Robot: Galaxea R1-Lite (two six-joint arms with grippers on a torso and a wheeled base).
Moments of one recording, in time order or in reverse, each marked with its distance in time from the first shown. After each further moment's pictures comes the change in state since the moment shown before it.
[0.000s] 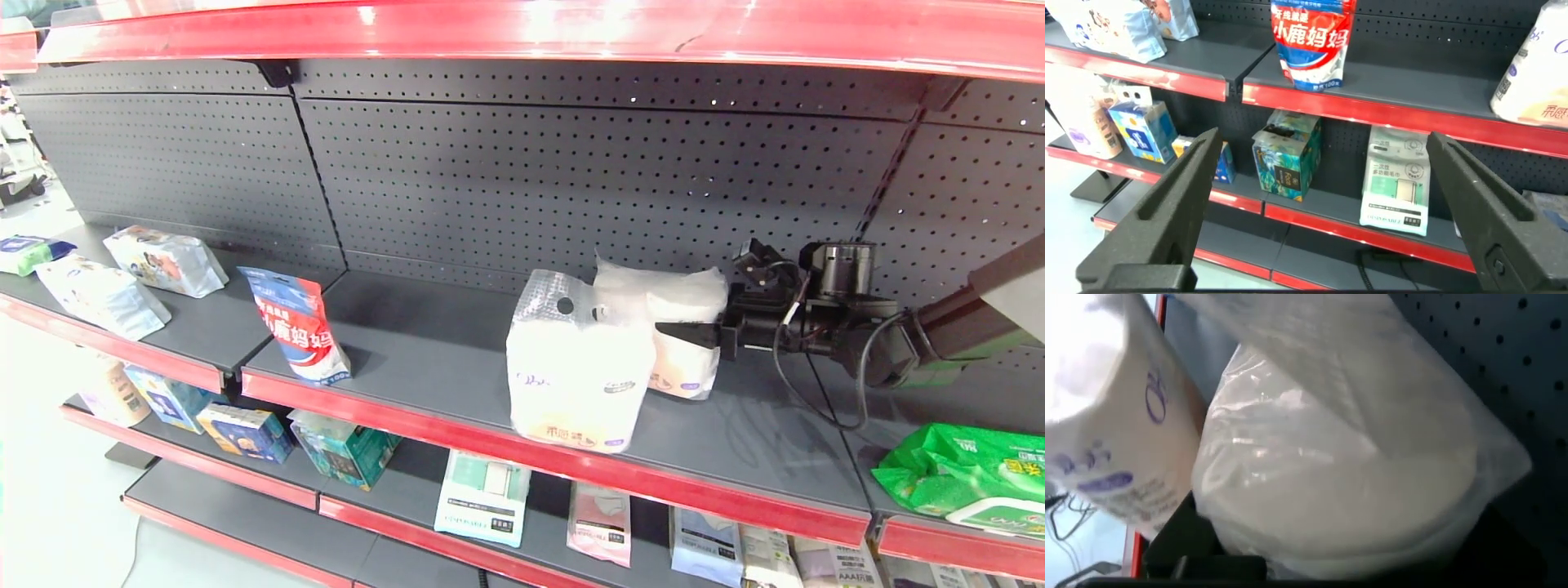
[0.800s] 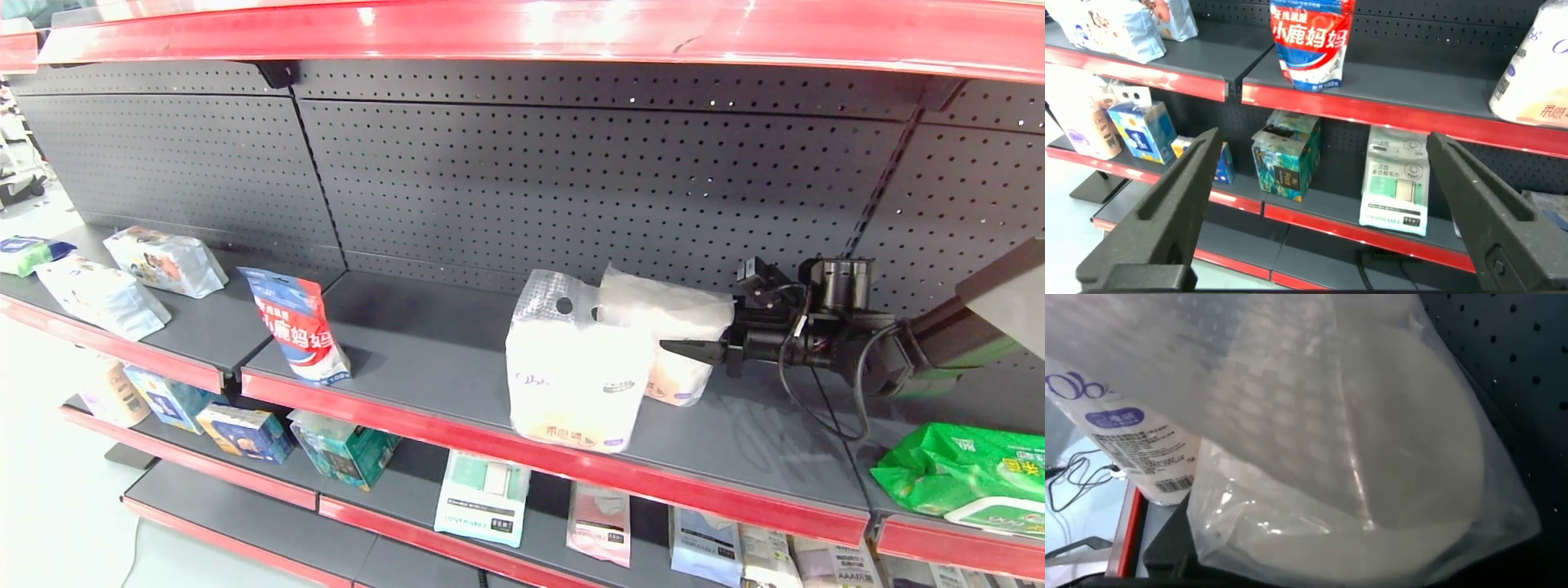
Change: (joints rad) left arm 0.000 0.000 0.000 0.000 0.000 0.000; right arm -0.023 0.051 0.001 -0.003 0.092 -0.116
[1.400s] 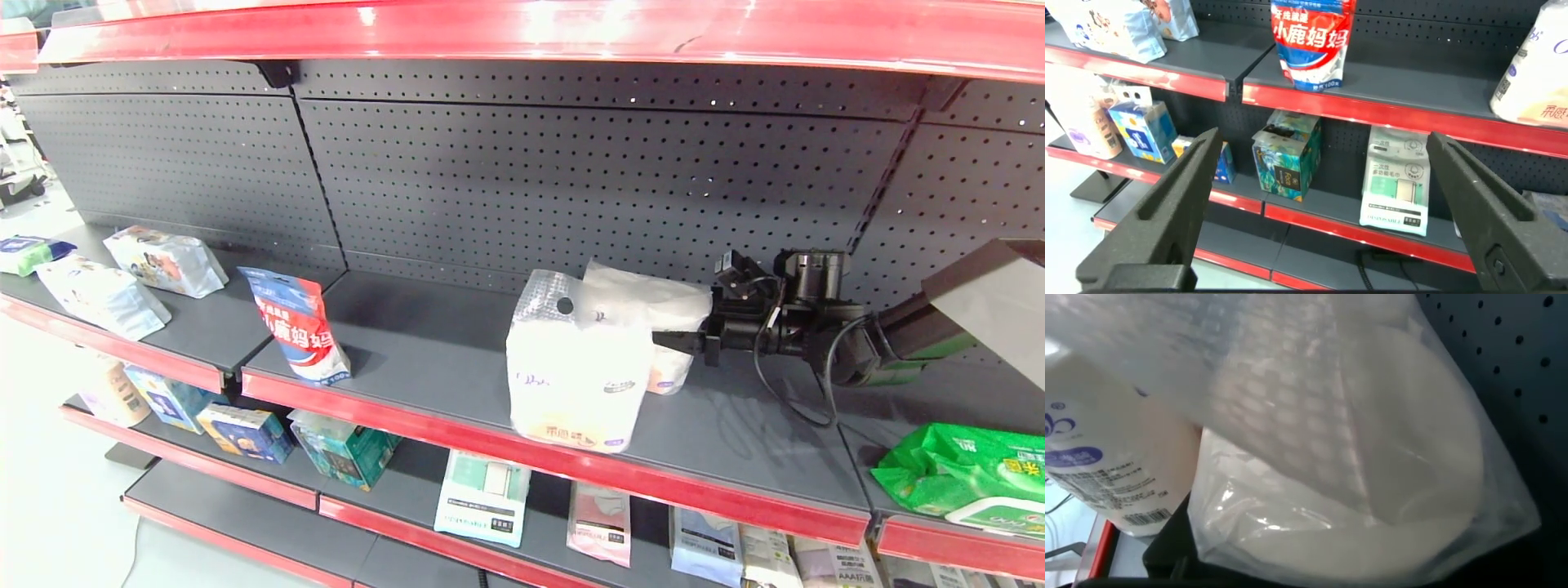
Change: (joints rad) left arm 0.000 0.000 0.000 0.000 0.000 0.000; right arm 0.044 0.055 -0.102 0.002 -0.004 0.021
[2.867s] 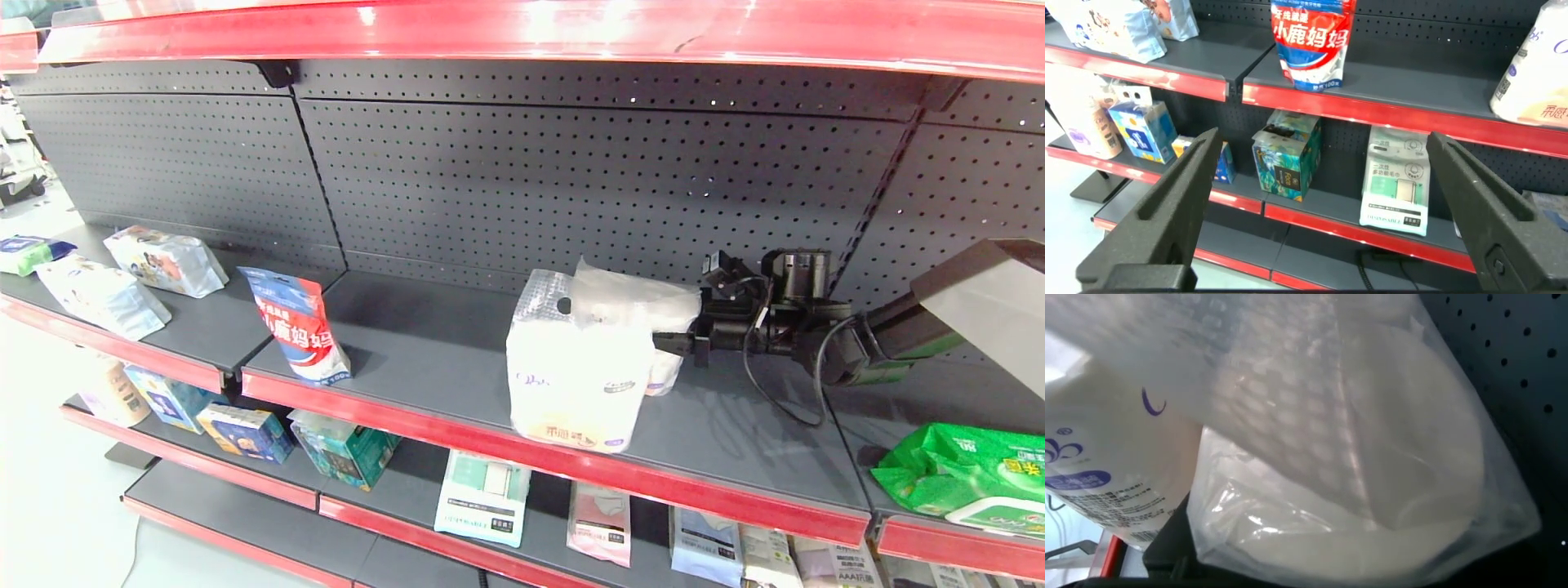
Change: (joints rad) left arm 0.000 0.000 0.000 0.000 0.000 0.000; right arm 0.029 0.003 -0.011 0.011 -0.022 0.002
